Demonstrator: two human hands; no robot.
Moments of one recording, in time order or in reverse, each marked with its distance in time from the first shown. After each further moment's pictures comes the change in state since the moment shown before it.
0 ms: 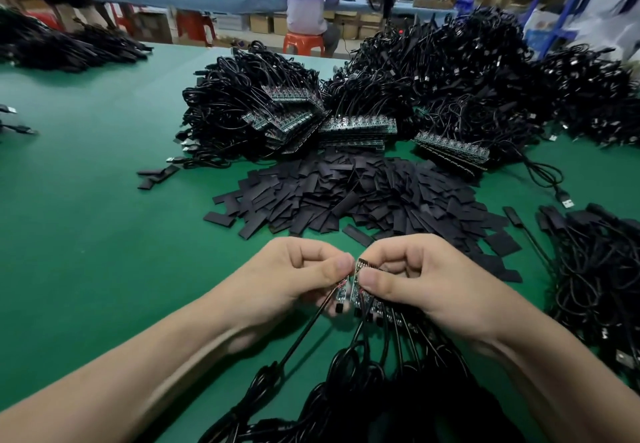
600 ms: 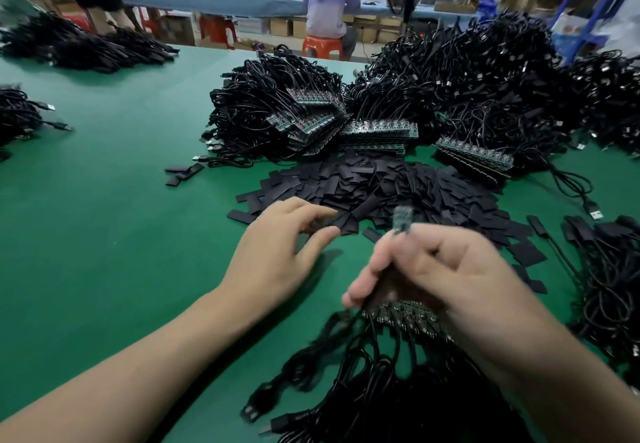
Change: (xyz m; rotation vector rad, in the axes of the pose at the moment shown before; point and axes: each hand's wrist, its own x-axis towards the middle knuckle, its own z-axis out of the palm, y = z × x) left_hand 0.012 -0.007 -0.034 1.144 0.584 0.395; right_hand -0.012 -0.027 0.029 0.165 0.077 -0.281
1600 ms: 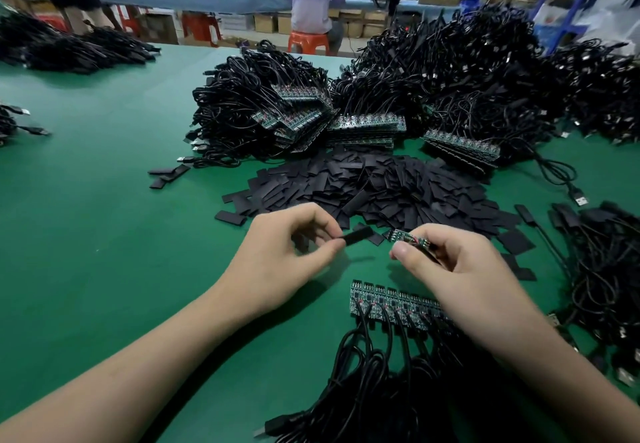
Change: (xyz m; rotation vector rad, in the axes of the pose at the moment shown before) left_hand 0.000 0.011 -0.003 -0.330 -0.129 0.005; right_hand -0.005 0.034 -0.029 -0.600 0.373 0.146
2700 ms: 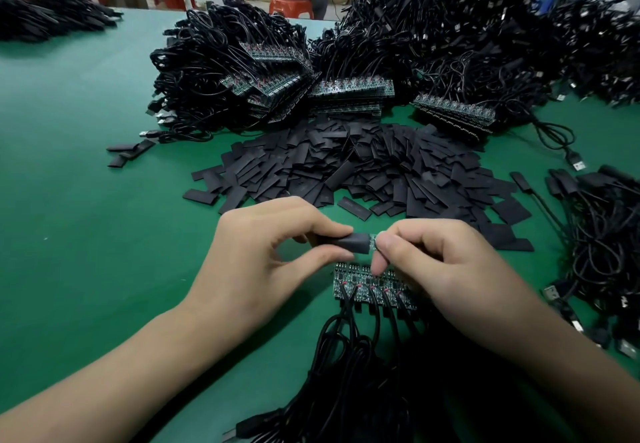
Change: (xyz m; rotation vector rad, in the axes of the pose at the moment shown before) left_hand -0.017 0.020 0.006 0.103 0.073 0.287; right_hand -0.006 -0.002 0.001 0.016 -0.205 -0.010
